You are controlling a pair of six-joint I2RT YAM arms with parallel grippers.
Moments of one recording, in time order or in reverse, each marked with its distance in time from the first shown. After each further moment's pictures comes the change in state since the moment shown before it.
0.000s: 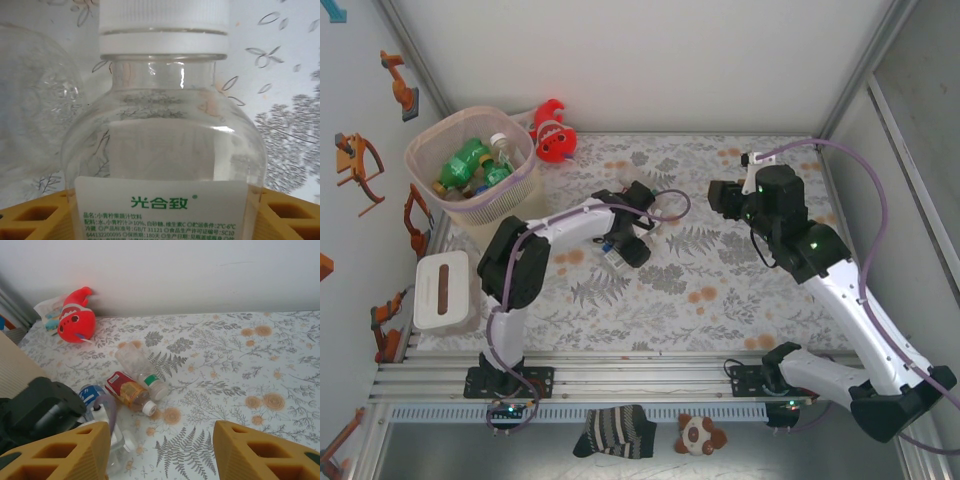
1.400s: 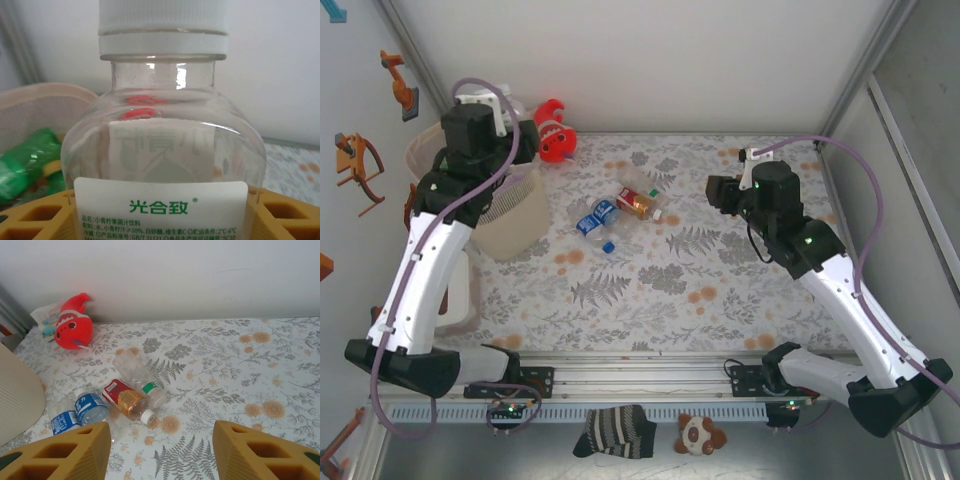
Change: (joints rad) left arm 0.446 -0.691 0.140 0.148 -0.290 -0.415; right arm 0.000 0.029 0.005 0.044 0.016 -0.003
